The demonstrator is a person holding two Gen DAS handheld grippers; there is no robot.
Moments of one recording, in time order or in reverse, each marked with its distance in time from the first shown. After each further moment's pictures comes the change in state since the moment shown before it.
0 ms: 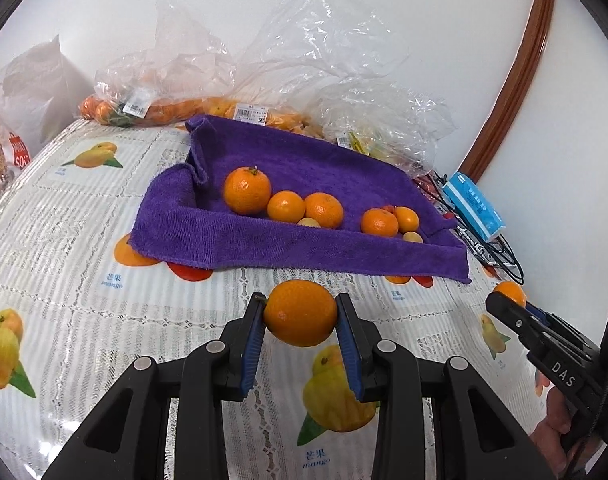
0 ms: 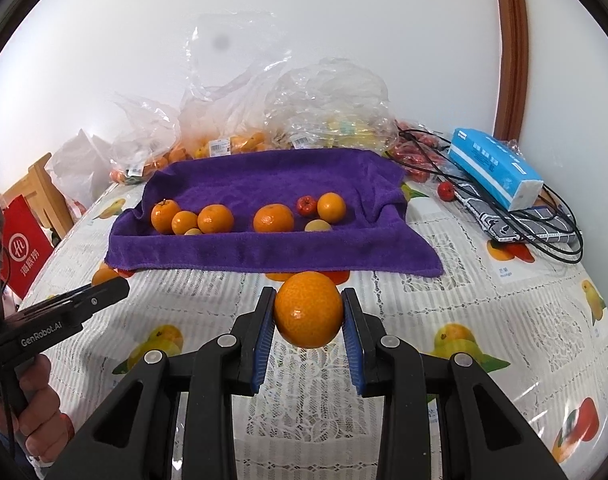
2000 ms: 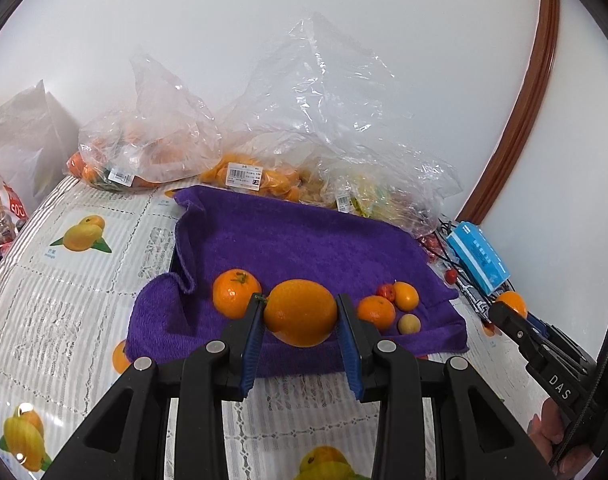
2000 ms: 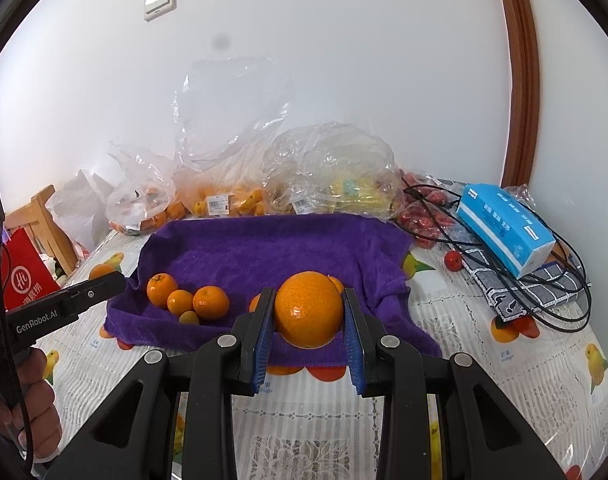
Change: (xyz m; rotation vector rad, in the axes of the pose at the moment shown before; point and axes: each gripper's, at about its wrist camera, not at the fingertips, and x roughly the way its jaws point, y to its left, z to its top) left arm 0.011 -0.009 0.074 0.008 -0.085 0.014; right arm 0.012 -0.009 0.064 0.001 -0.111 0.029
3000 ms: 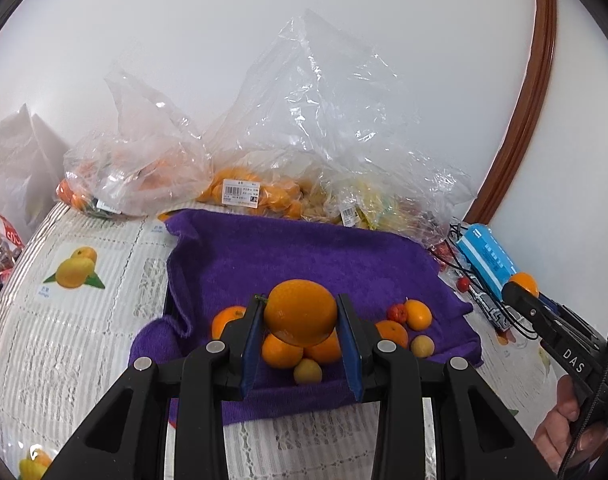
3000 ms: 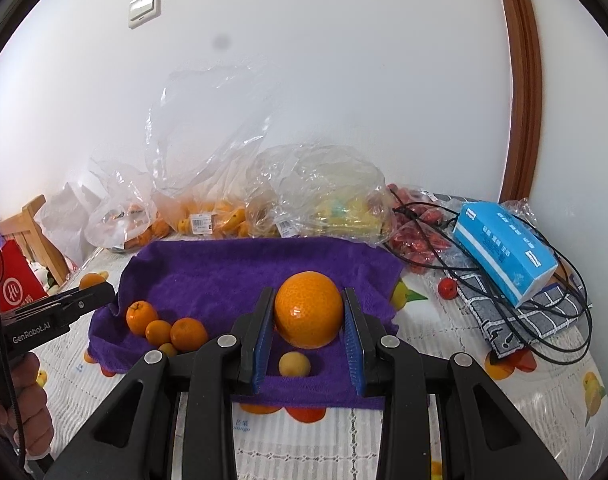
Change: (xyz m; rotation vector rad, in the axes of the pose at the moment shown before) left arm 0.024 -0.004 0.027 0.058 -0.001 0.019; right arm 0.024 -0.018 0.027 0.000 -0.023 -0.011
